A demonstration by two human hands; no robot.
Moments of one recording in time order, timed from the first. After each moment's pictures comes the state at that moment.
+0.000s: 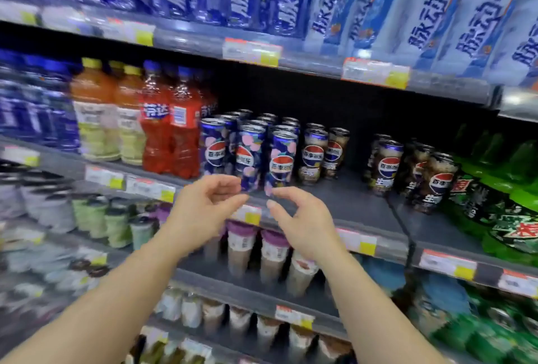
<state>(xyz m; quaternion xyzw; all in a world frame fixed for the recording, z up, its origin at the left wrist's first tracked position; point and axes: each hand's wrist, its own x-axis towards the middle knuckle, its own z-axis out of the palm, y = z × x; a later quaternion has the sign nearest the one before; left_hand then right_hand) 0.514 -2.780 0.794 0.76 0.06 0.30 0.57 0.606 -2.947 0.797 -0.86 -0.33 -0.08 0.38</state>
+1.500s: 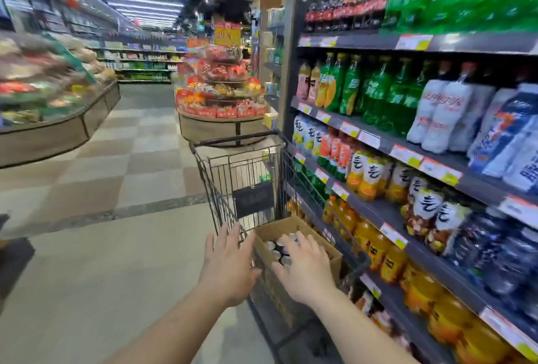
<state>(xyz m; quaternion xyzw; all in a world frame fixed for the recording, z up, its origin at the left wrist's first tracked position) -0.128 -1.778 0.655 0.81 0.59 0.06 0.02 0.036 -1.802 0.649 -0.73 -0.67 0.10 0.13</state>
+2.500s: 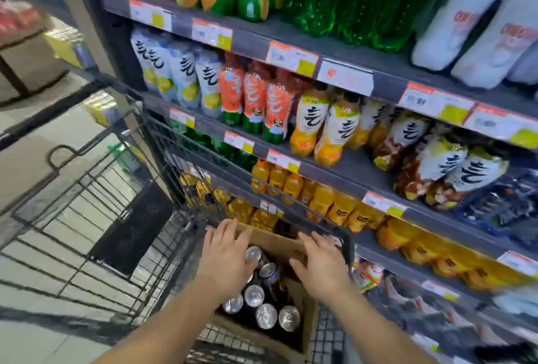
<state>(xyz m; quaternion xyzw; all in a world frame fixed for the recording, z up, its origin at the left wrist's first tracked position) 0.043 -1.365 0.509 0.96 0.24 -0.06 0.14 0.172 -1.528 0.500 -0.93 -0.32 0.18 0.09</state>
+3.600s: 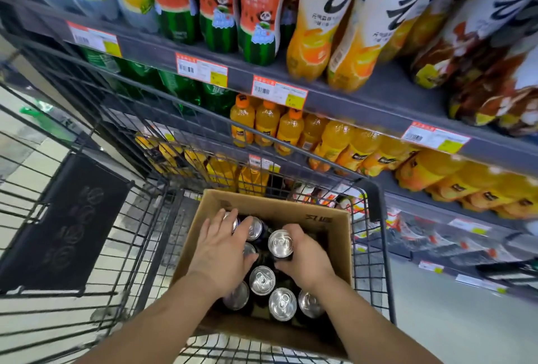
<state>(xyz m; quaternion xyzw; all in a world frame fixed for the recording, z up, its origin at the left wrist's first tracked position) 0.074 -1.322 0.363 0.97 0.15 -0.12 0.15 0.165 -1.487 0.331 -0.91 -0.19 0.31 0.21</state>
